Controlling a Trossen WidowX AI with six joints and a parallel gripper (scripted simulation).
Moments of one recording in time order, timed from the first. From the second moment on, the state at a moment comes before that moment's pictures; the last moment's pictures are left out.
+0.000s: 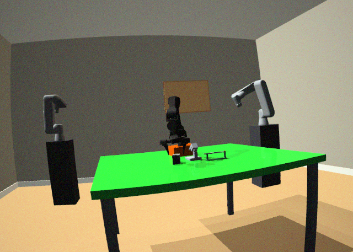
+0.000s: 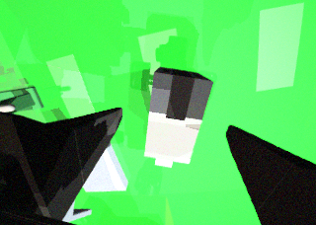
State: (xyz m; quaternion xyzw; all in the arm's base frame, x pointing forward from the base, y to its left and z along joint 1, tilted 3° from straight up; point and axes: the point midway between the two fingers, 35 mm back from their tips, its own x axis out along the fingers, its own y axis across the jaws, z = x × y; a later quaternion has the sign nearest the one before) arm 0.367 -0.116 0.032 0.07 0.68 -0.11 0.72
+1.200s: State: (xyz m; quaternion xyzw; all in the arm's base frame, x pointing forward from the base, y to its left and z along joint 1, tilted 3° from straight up) arm 0.366 -0.117 -0.014 0.07 0.69 -0.11 0.72
